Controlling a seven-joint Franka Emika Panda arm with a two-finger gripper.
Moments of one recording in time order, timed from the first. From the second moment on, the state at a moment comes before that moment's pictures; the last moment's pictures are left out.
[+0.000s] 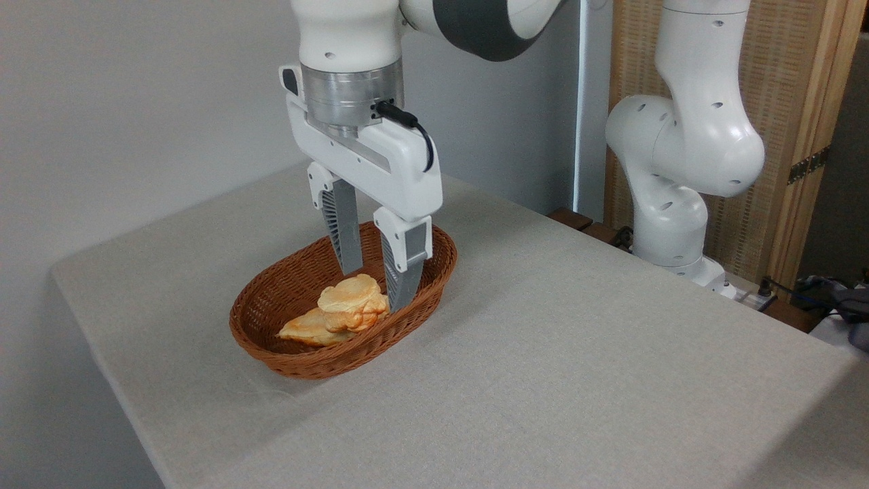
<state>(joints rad) -0.14 -0.11 0.15 -1.87 -0.09 1.83 0.79</state>
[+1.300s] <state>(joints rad) -0.16 -0.04 -0.05 -1.87 0.01 1.80 0.85</state>
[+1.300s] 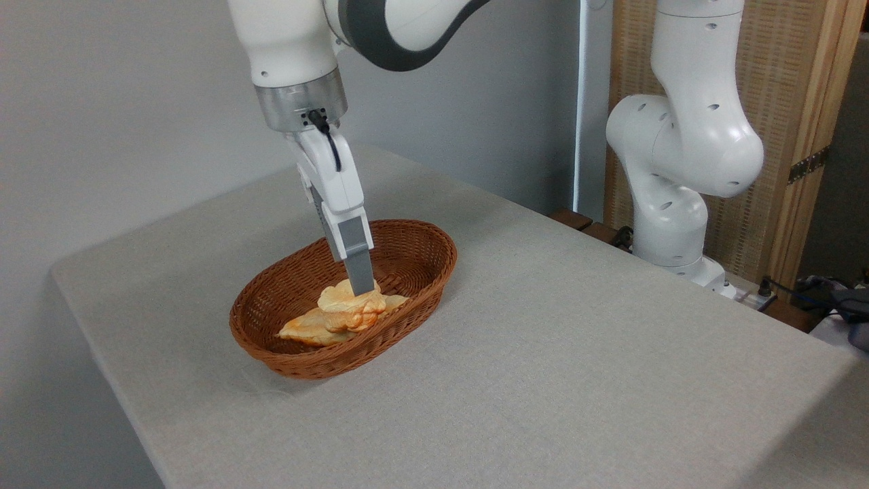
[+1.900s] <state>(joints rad) -0.17 0.02 -0.06 -1.87 0.04 1.80 0.85</state>
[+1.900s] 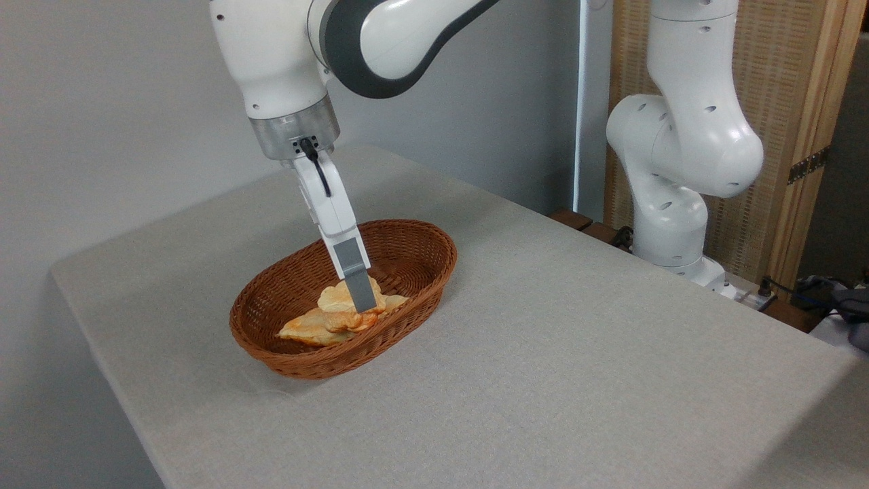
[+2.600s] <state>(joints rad) -0.18 0.04 -0.06 -1.88 0.07 1.80 0.85</state>
